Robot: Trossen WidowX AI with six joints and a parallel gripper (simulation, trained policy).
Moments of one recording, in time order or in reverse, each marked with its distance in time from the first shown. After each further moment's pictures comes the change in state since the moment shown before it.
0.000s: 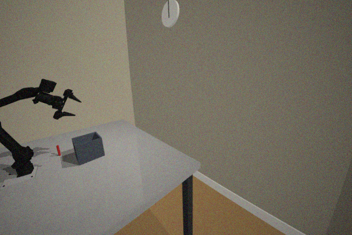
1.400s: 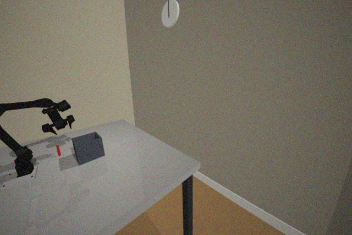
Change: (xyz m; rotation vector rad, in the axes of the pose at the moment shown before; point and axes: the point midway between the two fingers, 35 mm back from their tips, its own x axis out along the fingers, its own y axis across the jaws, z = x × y) arm -0.024 -0.215 -0.160 -0.087 0.488 -0.879
